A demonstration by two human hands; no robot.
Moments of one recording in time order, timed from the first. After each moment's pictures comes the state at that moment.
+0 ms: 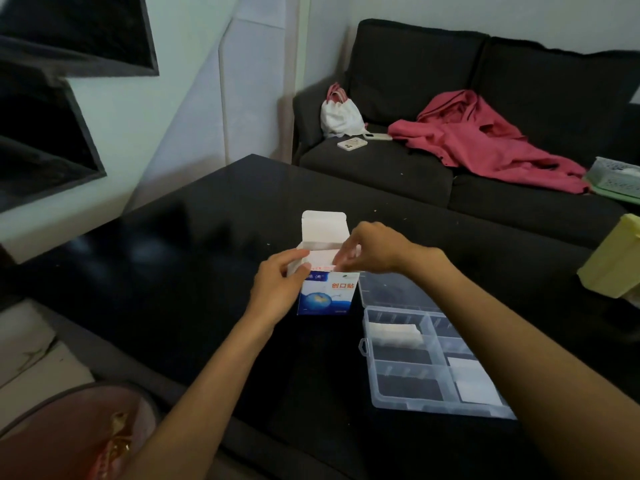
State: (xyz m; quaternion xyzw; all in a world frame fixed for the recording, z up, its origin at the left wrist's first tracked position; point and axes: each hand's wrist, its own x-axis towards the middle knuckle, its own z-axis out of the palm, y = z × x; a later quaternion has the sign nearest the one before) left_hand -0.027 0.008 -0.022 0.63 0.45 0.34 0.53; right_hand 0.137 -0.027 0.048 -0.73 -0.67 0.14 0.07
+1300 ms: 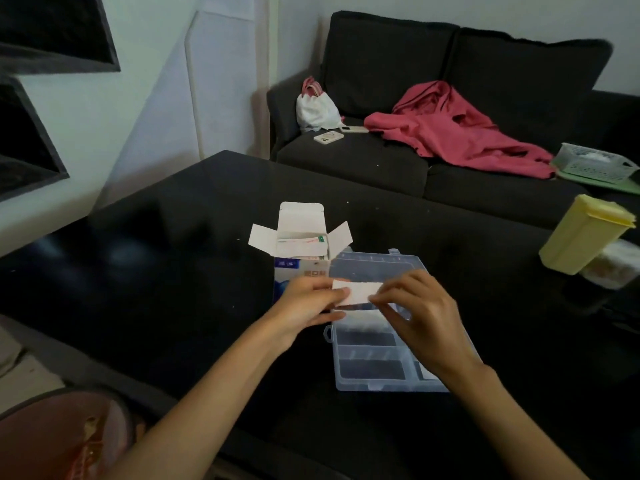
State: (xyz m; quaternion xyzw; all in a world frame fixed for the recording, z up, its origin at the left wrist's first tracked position) left_hand 0.022 -0.056 -0.005 0.55 0.38 0.16 0.72; right_hand 0.172 -0.169 -0.020 -0.65 -0.69 -0.20 0.25
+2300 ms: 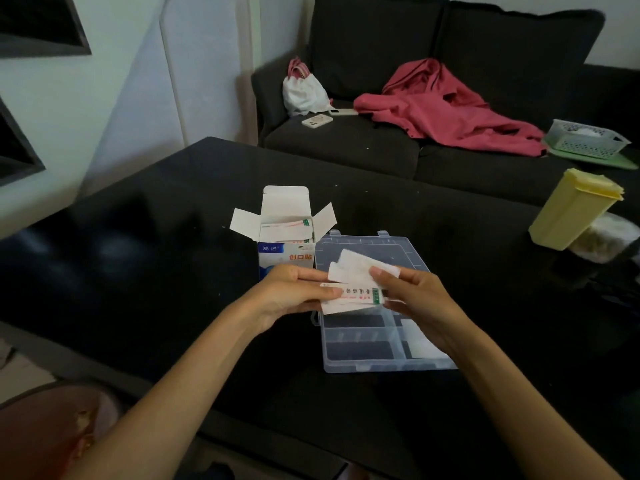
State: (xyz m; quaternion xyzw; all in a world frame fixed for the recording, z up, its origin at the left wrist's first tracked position) left_hand 0.021 -0.052 -0.009 0.61 0.36 0.10 0.70; right_hand 0.175 -0.166 -0.013 -0.71 -0.23 0.38 0.54
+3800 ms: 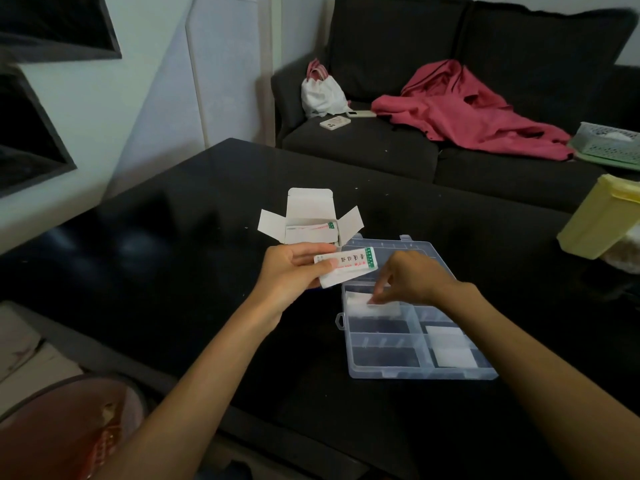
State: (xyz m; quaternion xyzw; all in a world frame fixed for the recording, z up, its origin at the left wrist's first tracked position) left_hand 0.001 -0.043 0.000 0.61 0.35 0.31 0.64; right_hand 0.203 -0.104 -0.018 -0.77 -0.62 0.13 0.05
